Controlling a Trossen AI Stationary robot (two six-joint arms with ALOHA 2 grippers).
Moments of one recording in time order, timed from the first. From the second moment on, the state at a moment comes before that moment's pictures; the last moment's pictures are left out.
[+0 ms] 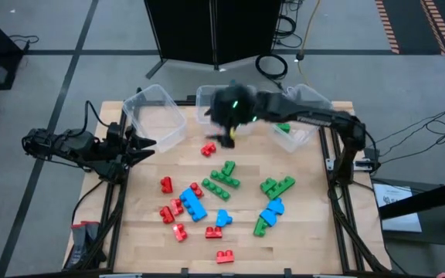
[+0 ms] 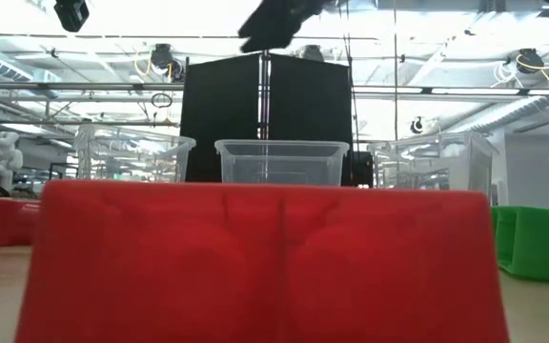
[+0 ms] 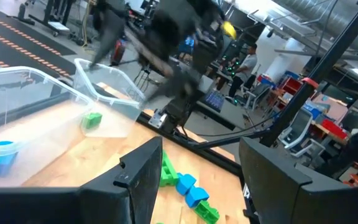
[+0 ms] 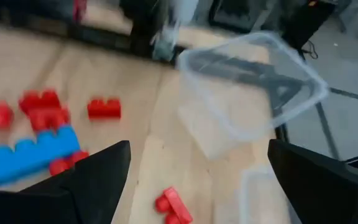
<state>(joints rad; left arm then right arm) -0.29 0.39 0.66 -0.28 -0.38 -0.49 -0.22 1.85 1.84 -0.59 -0.13 -0.36</state>
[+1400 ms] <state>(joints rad) -0.29 0.39 0.66 -0.32 -0.38 -0.49 -0.14 2.33 1.85 -0.61 0.21 -0.73</state>
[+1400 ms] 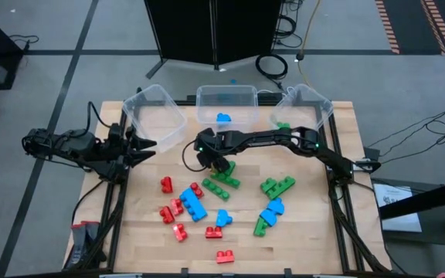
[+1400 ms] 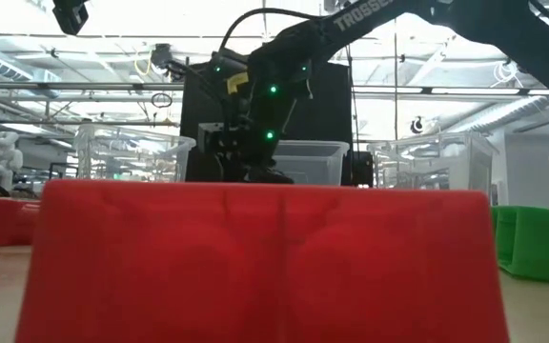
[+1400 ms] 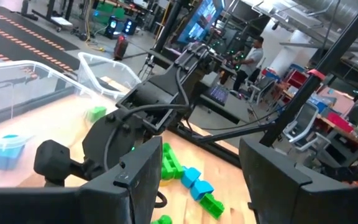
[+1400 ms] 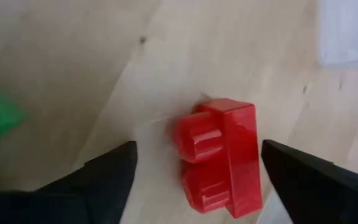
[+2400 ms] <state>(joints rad) -0.29 0.39 0.66 -0.33 -0.37 -0.49 -0.08 2.32 2.32 -0.67 0.20 -0.49</state>
